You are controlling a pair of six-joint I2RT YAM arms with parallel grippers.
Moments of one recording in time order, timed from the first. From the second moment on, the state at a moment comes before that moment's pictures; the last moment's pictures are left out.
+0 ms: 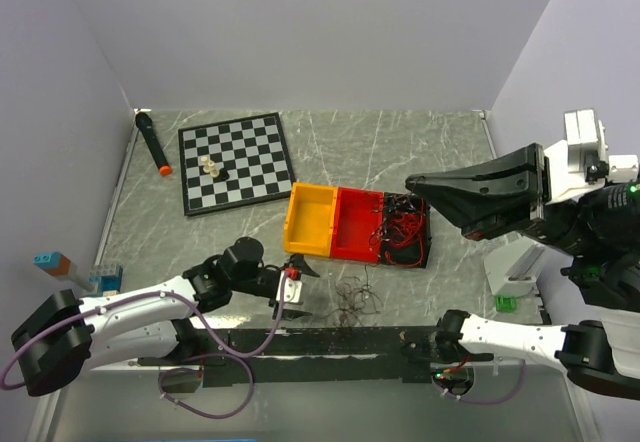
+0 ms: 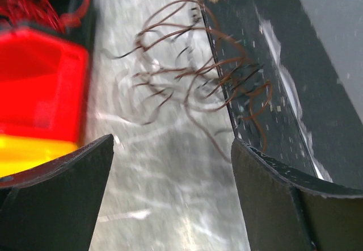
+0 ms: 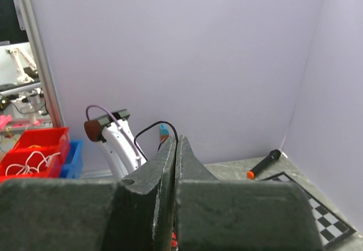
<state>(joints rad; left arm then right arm) -0.95 1.00 0.36 0.20 0.66 0.52 1.02 0.90 1.74 -0.42 -0.30 0.10</state>
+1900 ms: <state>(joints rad) -0.65 0.76 0.86 0.30 0.68 -0.11 1.02 0.89 1.26 -0.33 -0.02 0.20</state>
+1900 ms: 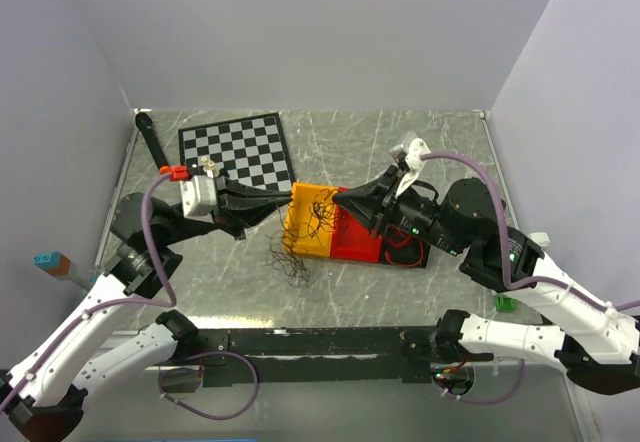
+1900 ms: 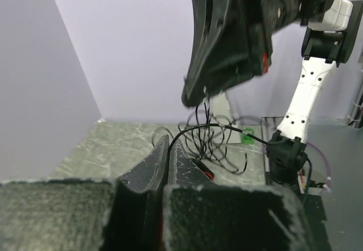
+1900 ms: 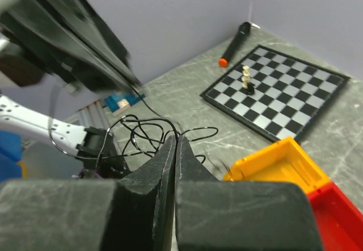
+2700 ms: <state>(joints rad) -0.60 0.64 1.05 -0.32 0.37 0.14 1.02 0.47 1.18 -0.42 0.67 0.00</state>
